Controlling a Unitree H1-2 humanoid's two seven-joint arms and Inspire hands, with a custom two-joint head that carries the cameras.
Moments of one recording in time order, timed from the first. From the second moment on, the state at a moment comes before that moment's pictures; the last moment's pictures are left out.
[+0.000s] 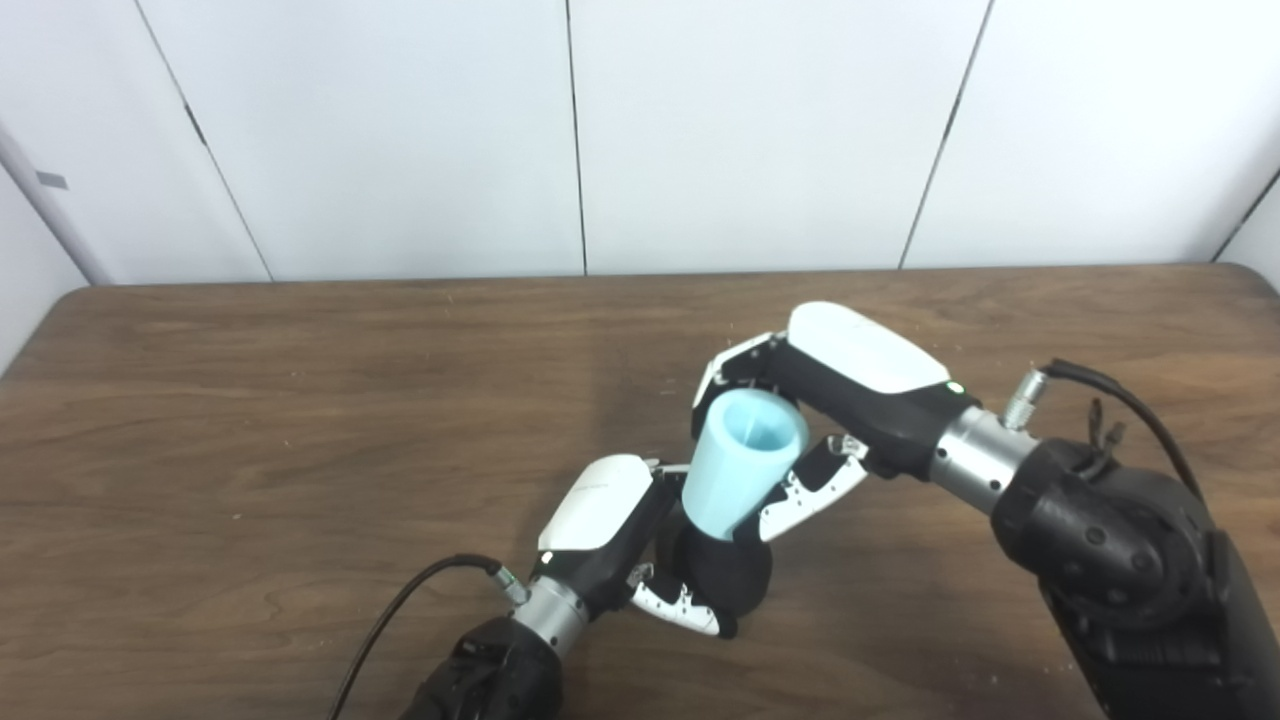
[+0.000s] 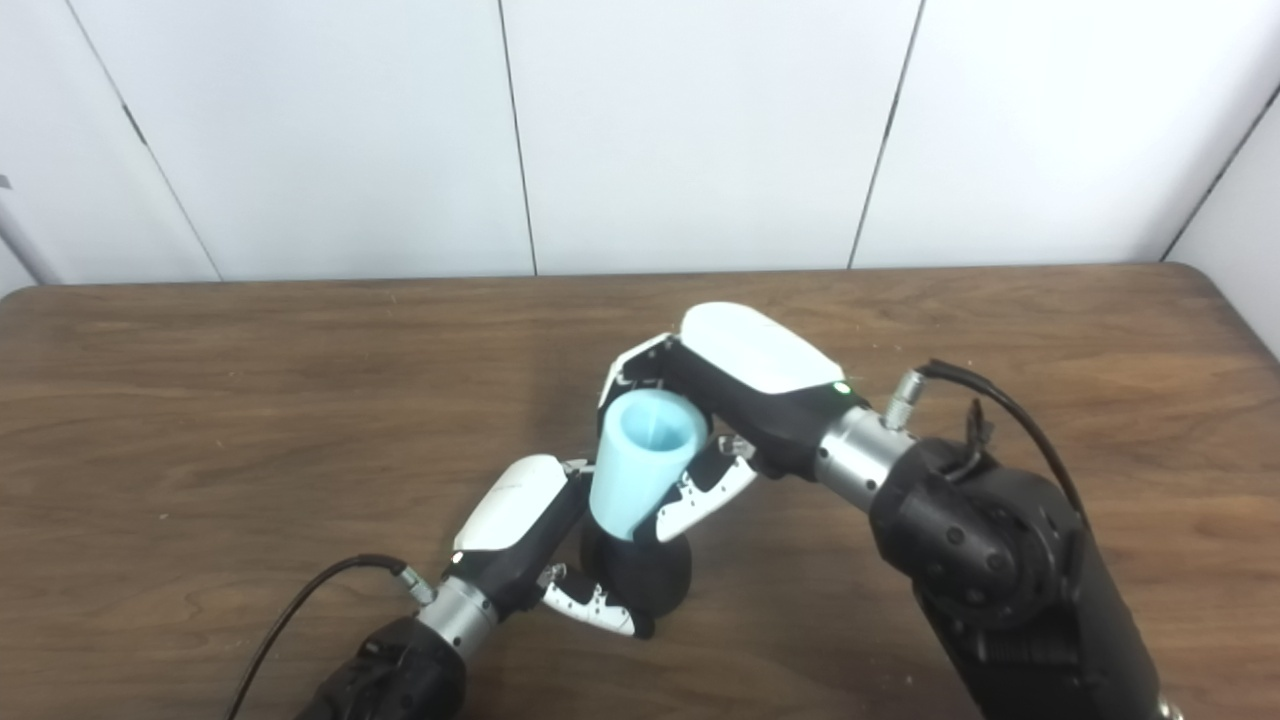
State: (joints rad) left arm -0.15 0.16 -0.54 -0.20 0.69 0.21 -0.18; right arm -0.46 -0.41 0.32 -0.69 -0.63 0.46 0.81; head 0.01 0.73
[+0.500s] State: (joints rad) left arm -0.15 0.16 -0.55 -0.20 0.70 0.22 -0.19; right arm -0.52 -0.46 0.37 -0.69 -0.61 0.45 0.86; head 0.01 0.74
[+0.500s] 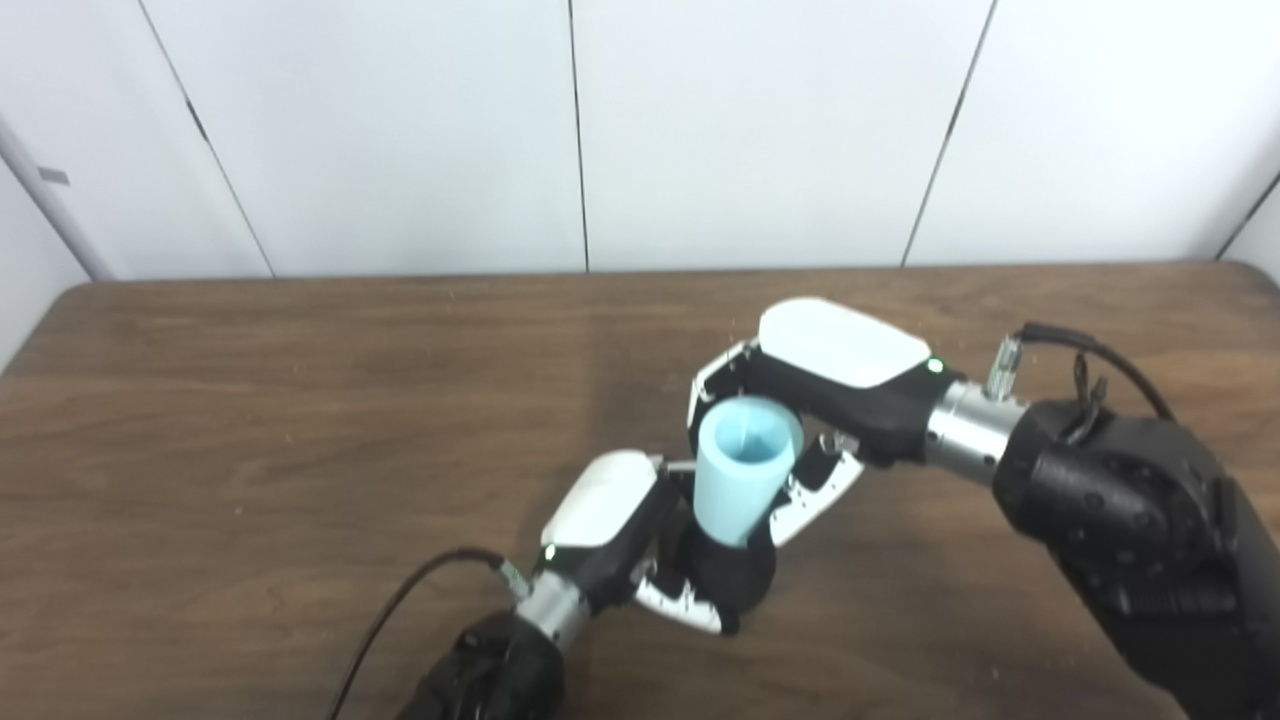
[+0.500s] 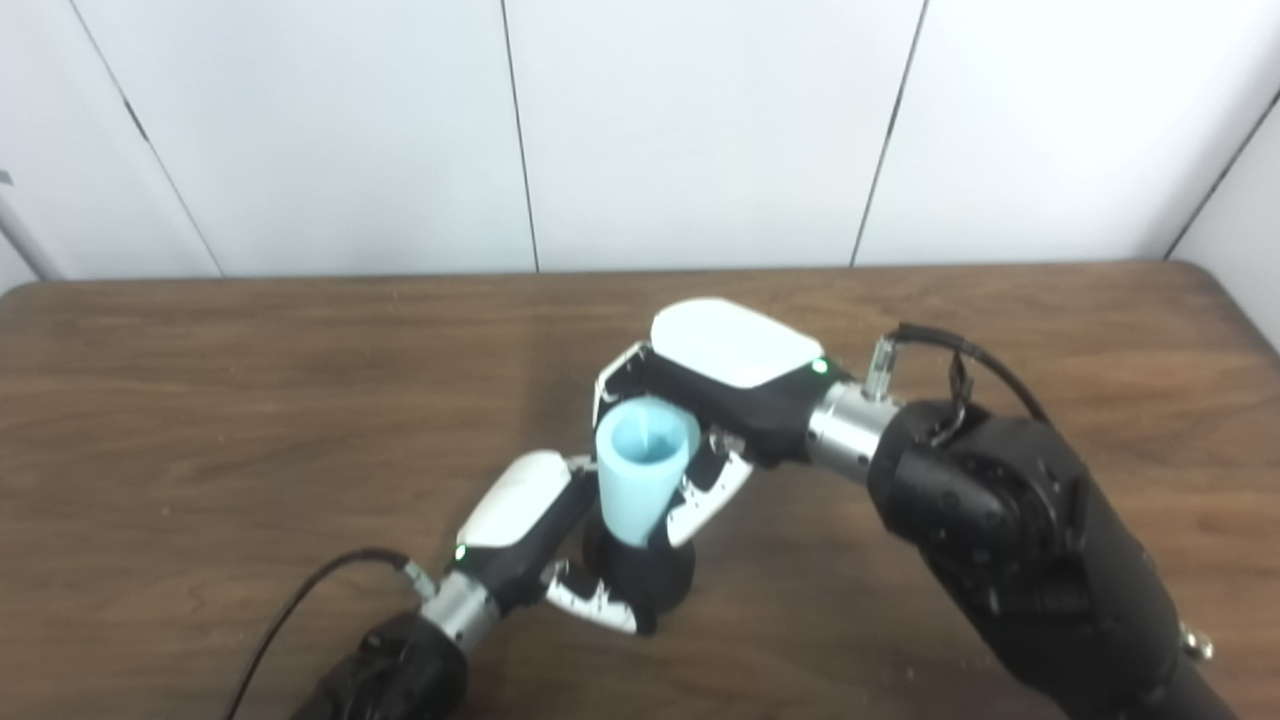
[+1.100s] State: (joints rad) left arm -0.14 0.15 -0.54 -0.21 0.70 0.22 -0.19; right arm -0.41 -0.45 0.37 -0.65 -0.58 0.41 0.72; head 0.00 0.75
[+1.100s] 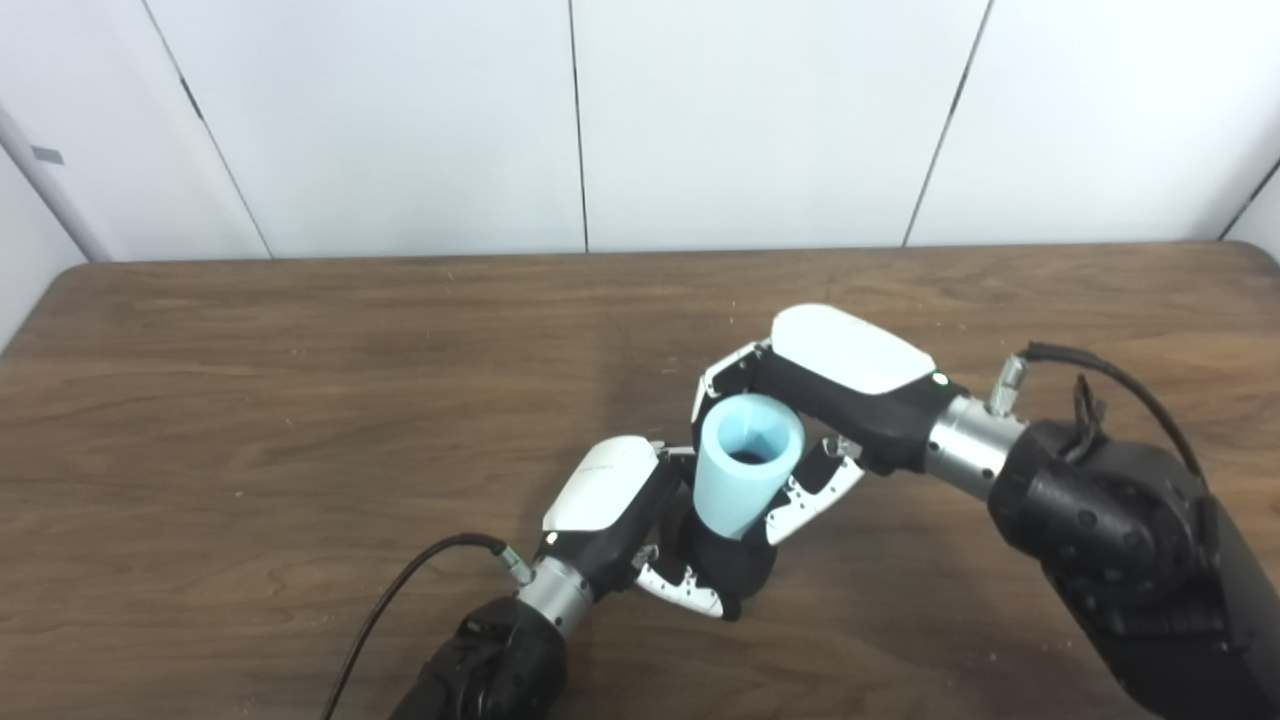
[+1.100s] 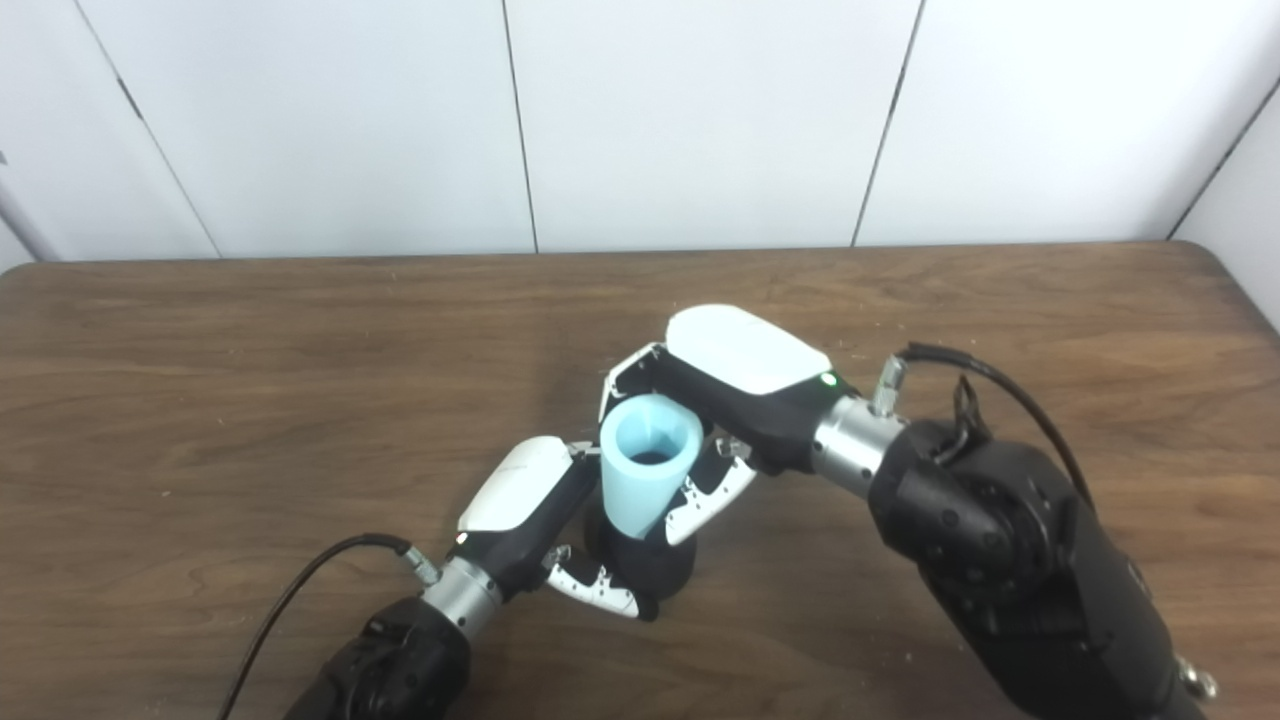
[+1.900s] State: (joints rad) left arm -0.14 0.15 -0.54 -0.21 0.70 0.22 -0.19; right arm -0.40 -0.46 0.40 -0.68 -0.66 0.36 0.72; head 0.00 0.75
